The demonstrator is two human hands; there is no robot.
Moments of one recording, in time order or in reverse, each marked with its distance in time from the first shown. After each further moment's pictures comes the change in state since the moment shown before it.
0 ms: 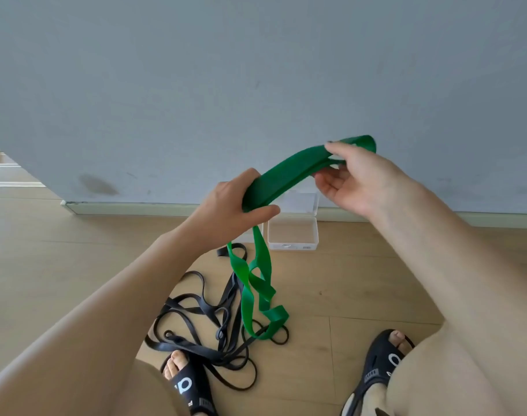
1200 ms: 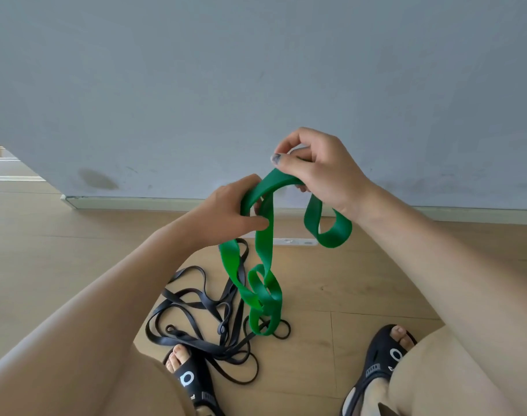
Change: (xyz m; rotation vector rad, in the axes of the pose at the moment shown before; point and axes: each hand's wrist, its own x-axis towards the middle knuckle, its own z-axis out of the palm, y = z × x) left_hand -0.001 -0.012 -0.004 -0.021 -0.141 -0.052; right_hand -0.005 0.021 0.022 -0.843 -0.398 -0.591
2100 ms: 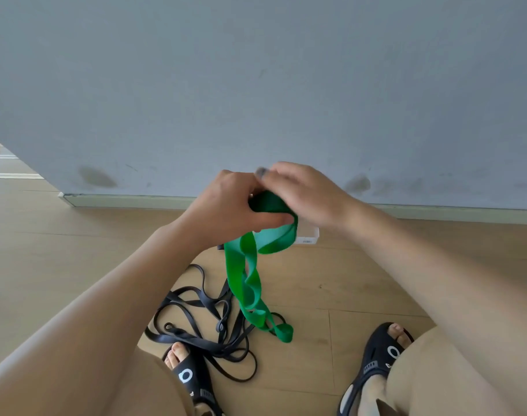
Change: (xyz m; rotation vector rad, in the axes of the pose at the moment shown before) left_hand -0.010 0.020 0.001 0.046 0.158 0.086; right_hand -0.011 0.011 0.020 -0.247 -0.184 0.092
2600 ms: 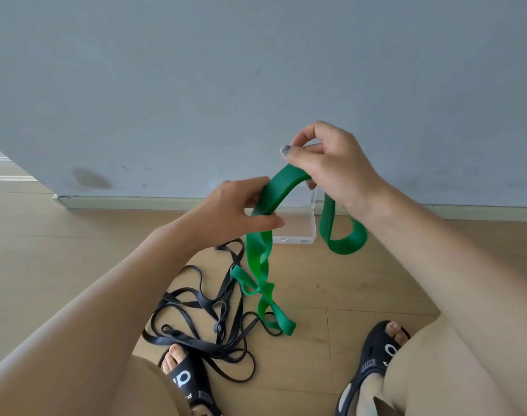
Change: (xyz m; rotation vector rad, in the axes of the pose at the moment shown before) left_hand 0.006 -0.012 0.004 -0.102 -0.177 0.021; right_hand -0.004 -0.005 -0.031 0.232 0.299 -0.019
